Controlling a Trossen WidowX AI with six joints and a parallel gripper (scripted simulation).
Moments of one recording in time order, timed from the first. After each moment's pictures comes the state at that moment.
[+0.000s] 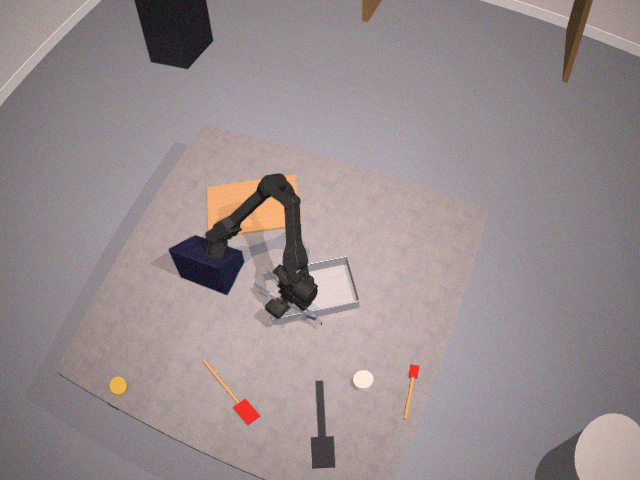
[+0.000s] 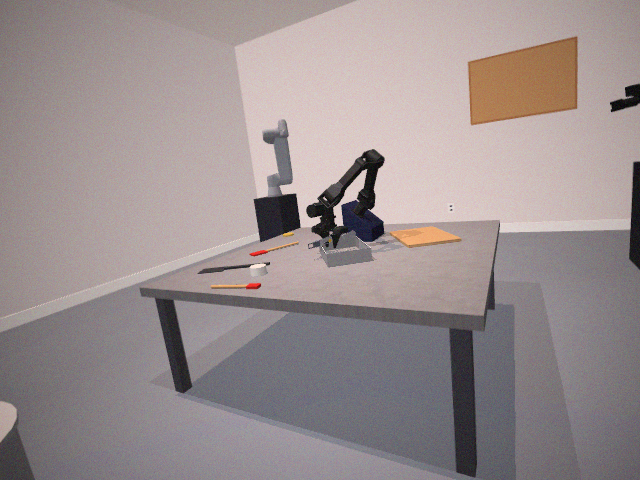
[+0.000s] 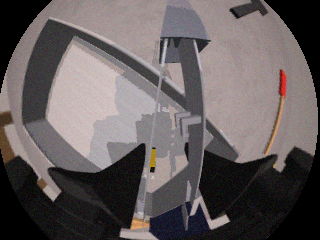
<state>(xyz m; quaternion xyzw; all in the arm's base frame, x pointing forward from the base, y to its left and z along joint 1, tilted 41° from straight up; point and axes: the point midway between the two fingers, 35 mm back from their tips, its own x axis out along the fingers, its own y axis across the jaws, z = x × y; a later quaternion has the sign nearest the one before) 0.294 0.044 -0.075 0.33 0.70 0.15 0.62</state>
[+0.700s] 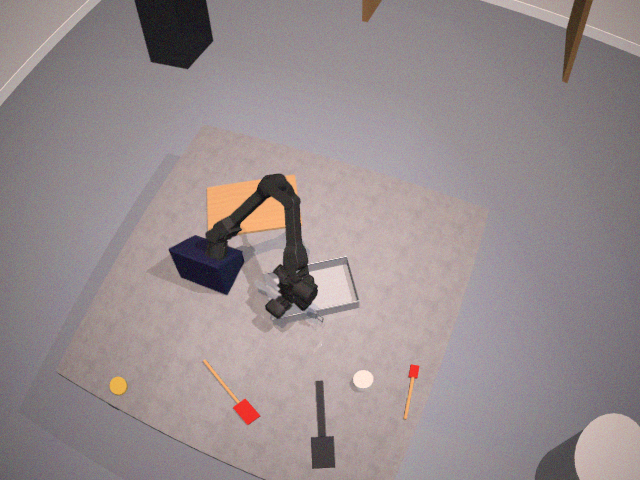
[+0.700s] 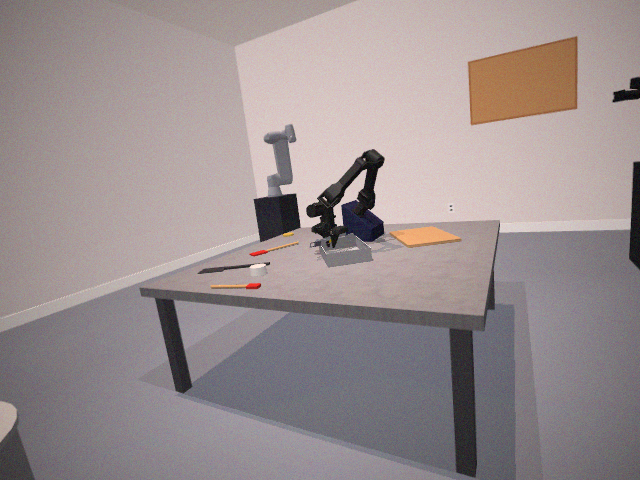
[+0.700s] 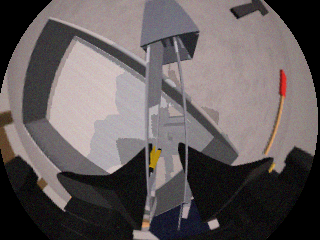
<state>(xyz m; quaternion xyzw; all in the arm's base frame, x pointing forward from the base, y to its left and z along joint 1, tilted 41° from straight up) 0.295 0.043 -0.074 0.33 0.70 0.15 0.62</state>
